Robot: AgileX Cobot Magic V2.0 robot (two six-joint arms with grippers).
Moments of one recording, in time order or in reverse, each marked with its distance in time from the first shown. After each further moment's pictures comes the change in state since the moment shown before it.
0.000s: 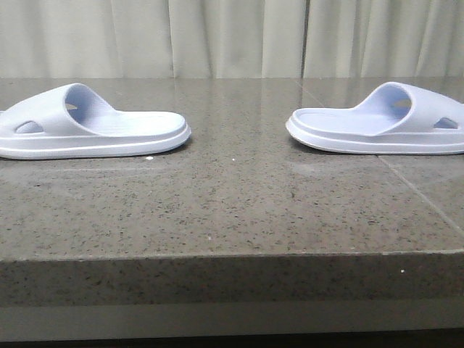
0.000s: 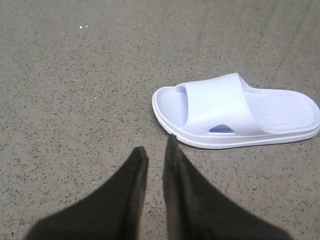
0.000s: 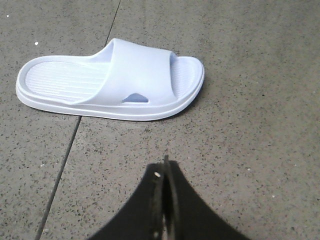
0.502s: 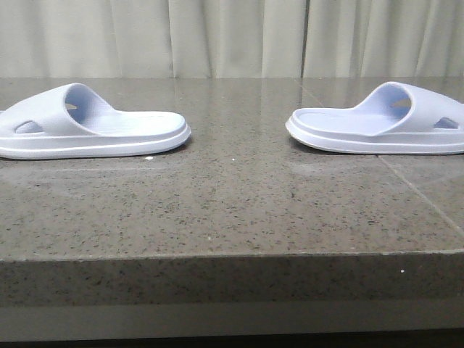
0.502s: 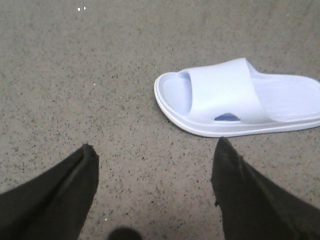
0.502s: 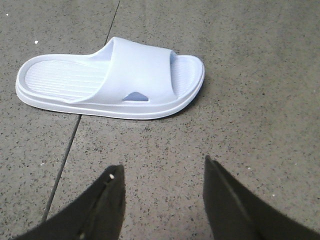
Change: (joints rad) left arm 0.000 0.118 -0.068 0.012 0.076 0.000; right arm 0.000 0.000 0.000 0.000 0.004 0.000
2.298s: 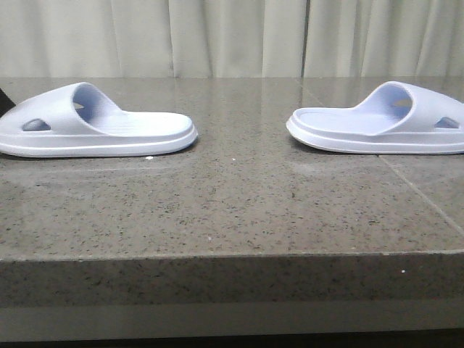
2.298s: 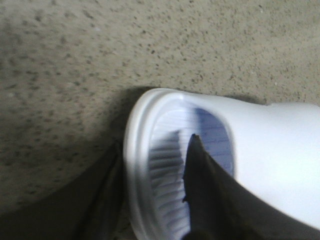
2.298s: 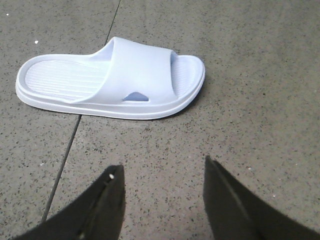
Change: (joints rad) left arm 0.267 1.036 -0.366 -0.952 0.161 0.706; right arm 0.000 0.000 0.000 0.000 0.000 0.000
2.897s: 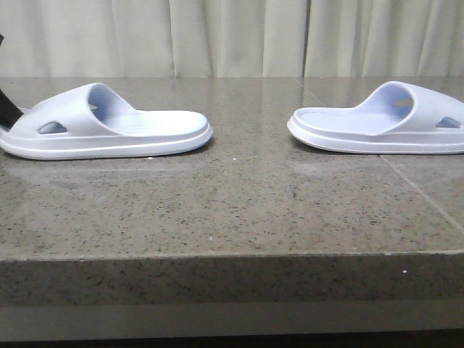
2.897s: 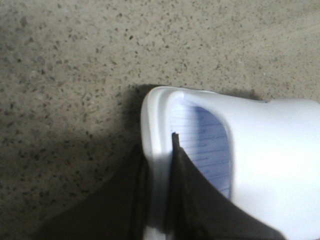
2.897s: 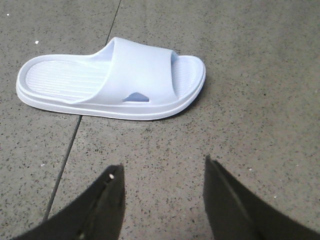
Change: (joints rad) left arm -0.024 -0.002 0.000 -0.014 0.014 0.000; right arm 0.000 0.002 -0.011 0.002 0.011 0.002
